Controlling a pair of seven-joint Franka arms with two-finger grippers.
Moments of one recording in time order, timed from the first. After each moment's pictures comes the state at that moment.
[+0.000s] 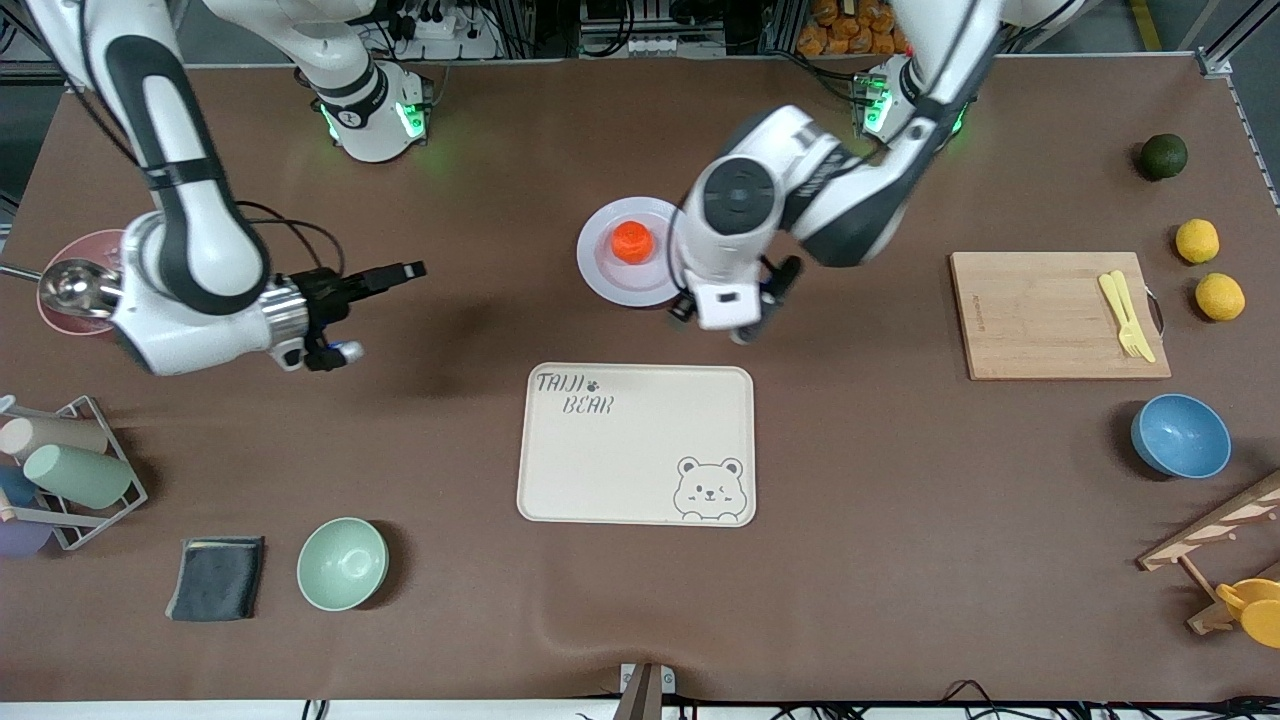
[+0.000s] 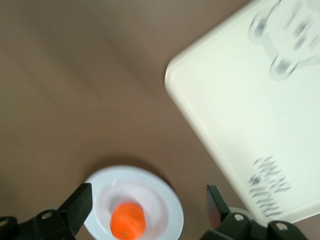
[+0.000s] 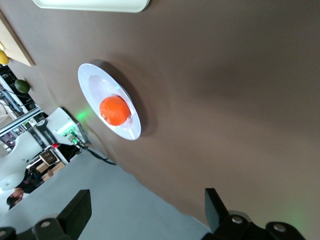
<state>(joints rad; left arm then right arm) -0.35 0.39 -0.32 -1.62 -0.02 1.90 -1.57 0.11 0.27 -0.01 -2.12 0.73 1.68 -0.31</state>
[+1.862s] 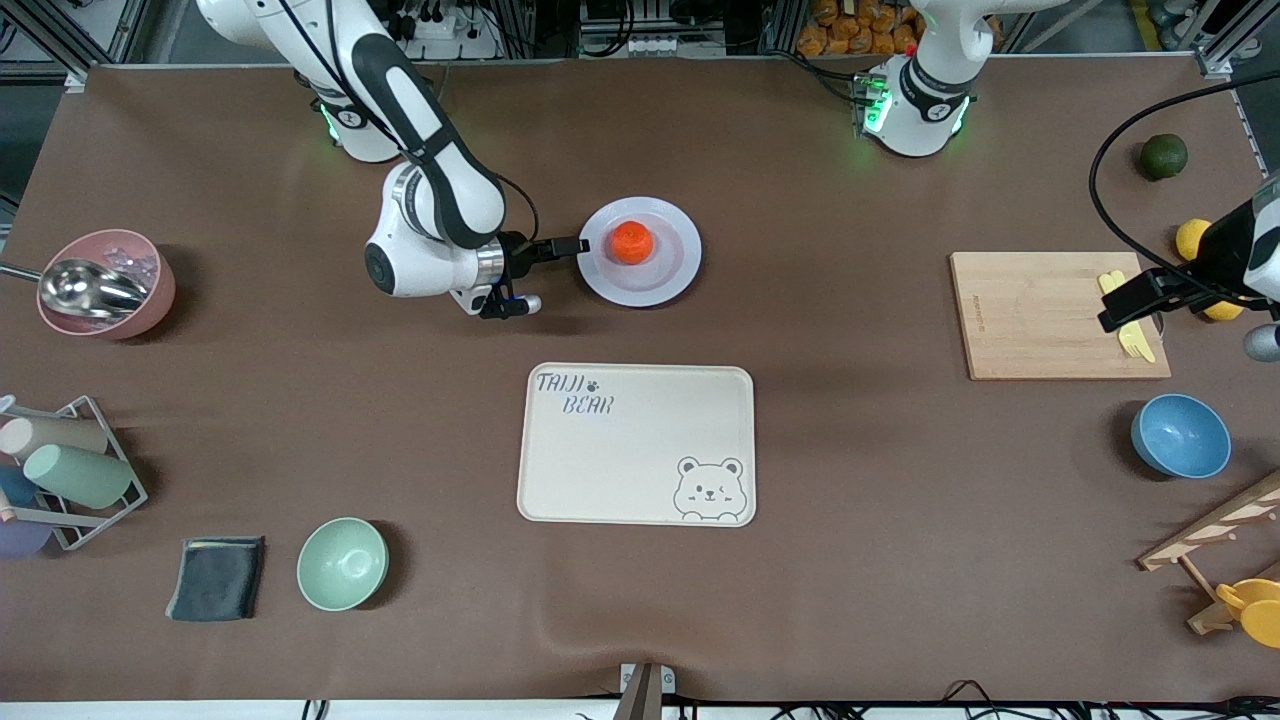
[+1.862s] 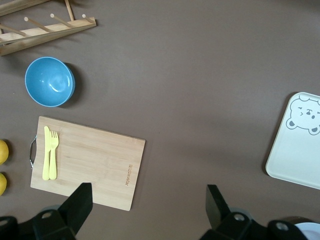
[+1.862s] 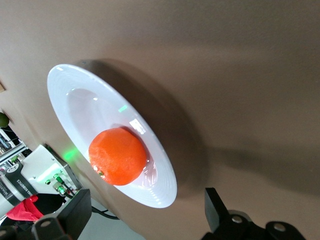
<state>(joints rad) 0.05 0.13 -0.09 -1.45 0.03 1.59 -0.26 0.59 0.33 0.00 -2.32 1.16 2.17 -0.31</state>
